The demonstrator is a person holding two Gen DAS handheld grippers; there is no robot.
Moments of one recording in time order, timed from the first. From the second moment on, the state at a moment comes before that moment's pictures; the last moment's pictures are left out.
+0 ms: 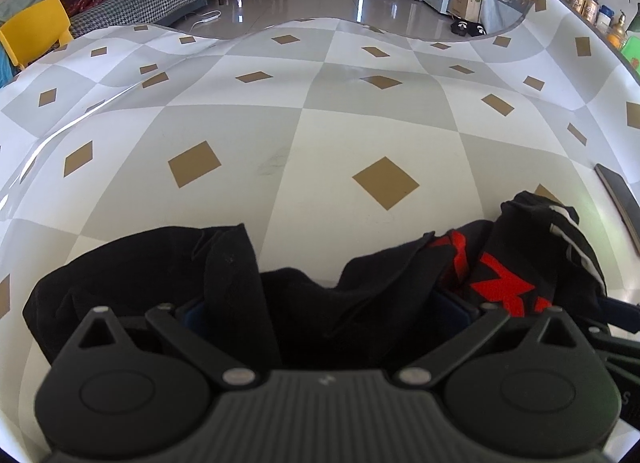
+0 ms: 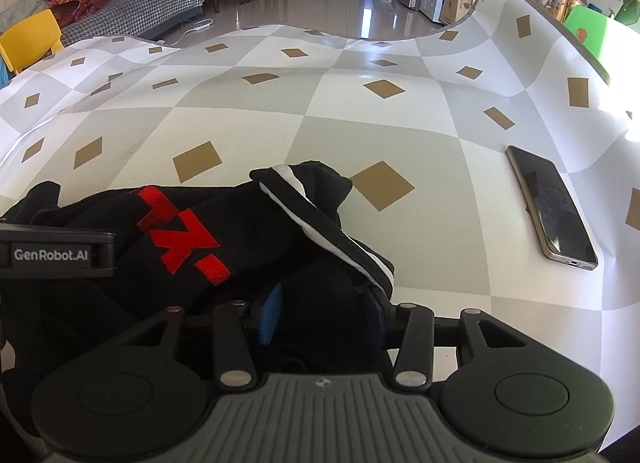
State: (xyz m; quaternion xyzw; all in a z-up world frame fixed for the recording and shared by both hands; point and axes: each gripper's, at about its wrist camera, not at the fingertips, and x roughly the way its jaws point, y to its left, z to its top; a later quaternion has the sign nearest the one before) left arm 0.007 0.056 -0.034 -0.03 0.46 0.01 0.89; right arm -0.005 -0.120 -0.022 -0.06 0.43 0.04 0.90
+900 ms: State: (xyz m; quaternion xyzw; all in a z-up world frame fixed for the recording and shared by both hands) left arm 0.001 0.101 -0.008 -0.03 0.35 0.21 0.91; right arm 0.035 -0.088 -0.015 -0.10 0.34 0.07 0.93
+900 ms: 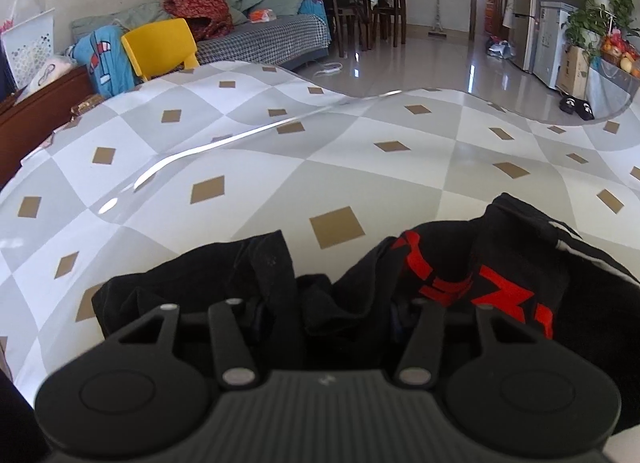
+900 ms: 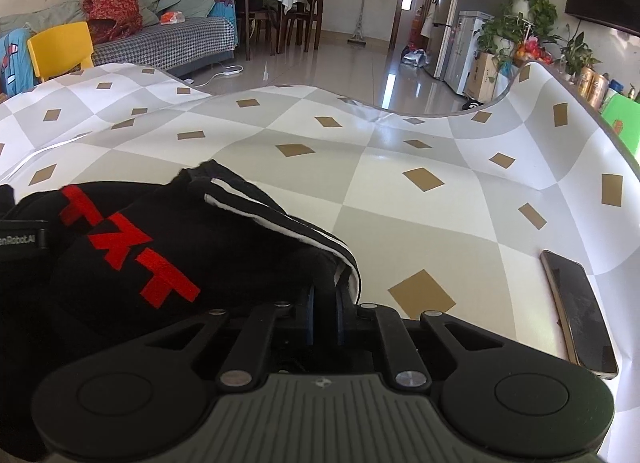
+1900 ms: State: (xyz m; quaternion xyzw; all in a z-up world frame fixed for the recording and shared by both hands) left arm -0.034 0.077 0.003 0.00 0.33 0.15 0.93; right arm 0.025 -0.159 0.006 0.04 0.36 -0.04 0.93
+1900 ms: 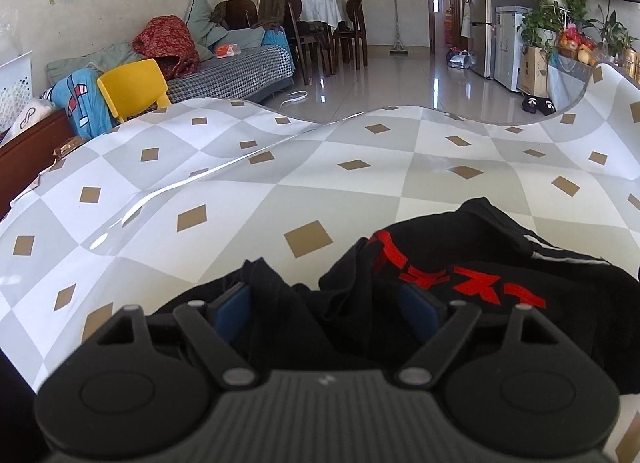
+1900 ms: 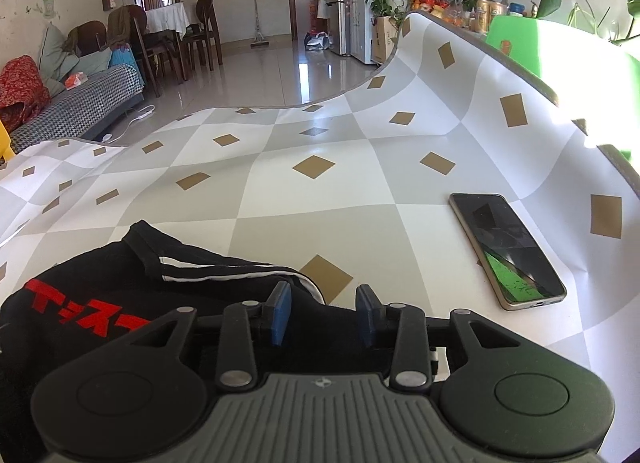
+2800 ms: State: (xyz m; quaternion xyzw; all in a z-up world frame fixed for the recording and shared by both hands) left arm -0.033 0.073 -0.028 0.00 0.43 0.14 0.89; right arm 0.028 -0.148 -0.031 0.00 0.43 -0.05 0.90
